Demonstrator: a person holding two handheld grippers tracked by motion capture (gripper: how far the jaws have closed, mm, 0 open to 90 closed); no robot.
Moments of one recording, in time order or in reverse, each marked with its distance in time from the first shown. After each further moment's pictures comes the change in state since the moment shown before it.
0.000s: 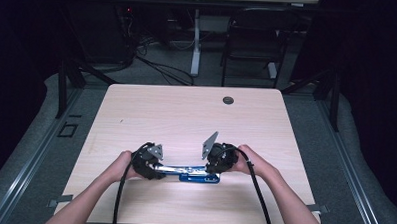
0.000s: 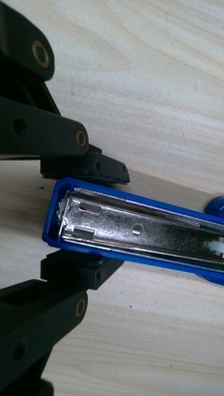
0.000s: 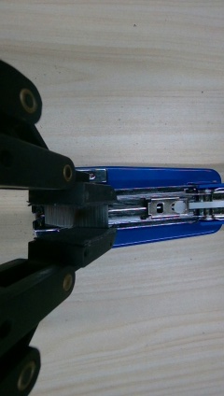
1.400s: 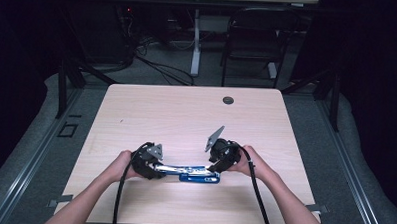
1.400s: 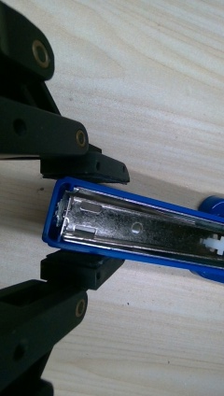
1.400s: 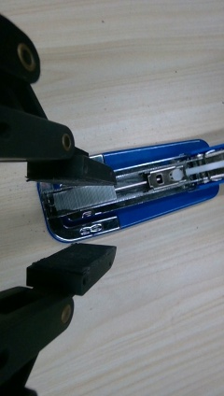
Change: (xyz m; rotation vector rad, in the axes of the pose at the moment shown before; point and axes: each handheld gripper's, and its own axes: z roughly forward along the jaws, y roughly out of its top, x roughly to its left) left arm -0.002 0.001 -0.004 -0.011 0.017 0.019; right arm -0.007 -0.007 -0.006 -0.038 -0.025 0.187
